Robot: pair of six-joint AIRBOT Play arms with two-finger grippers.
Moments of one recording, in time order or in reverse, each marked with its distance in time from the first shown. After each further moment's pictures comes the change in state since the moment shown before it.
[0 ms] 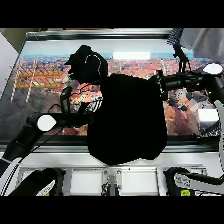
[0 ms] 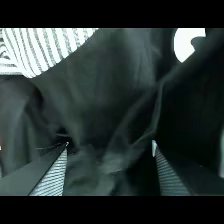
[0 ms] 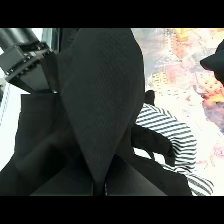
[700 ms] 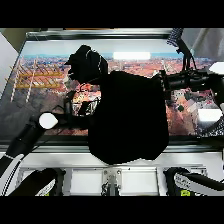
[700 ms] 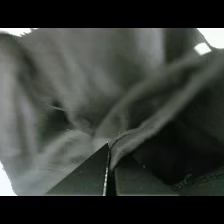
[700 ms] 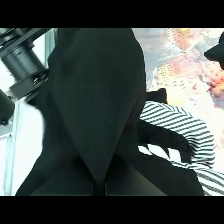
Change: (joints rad) left arm 0.069 -0.027 -0.013 -0.051 -0.082 0.053; right arm -0.002 0.080 0.000 -0.020 -0.001 0.190
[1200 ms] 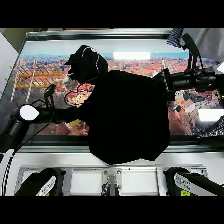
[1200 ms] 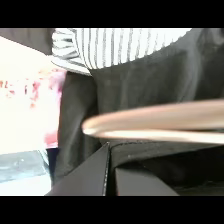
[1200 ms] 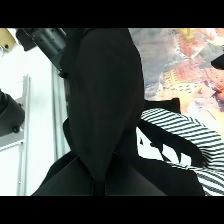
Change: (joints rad) left arm 0.270 0.000 0.024 -0.008 -0.069 0.132; right arm 0.001 0.067 0.000 0.028 0.007 0.072
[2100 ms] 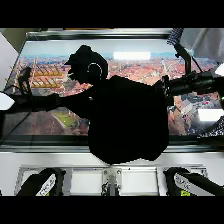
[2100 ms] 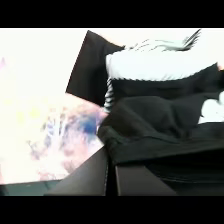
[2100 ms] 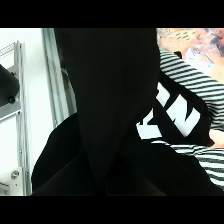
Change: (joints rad) left arm 0.150 -0.001 0.283 0.153 -0.146 0.053; right arm 0.000 0.014 -0.043 -0.161 0.017 0.047
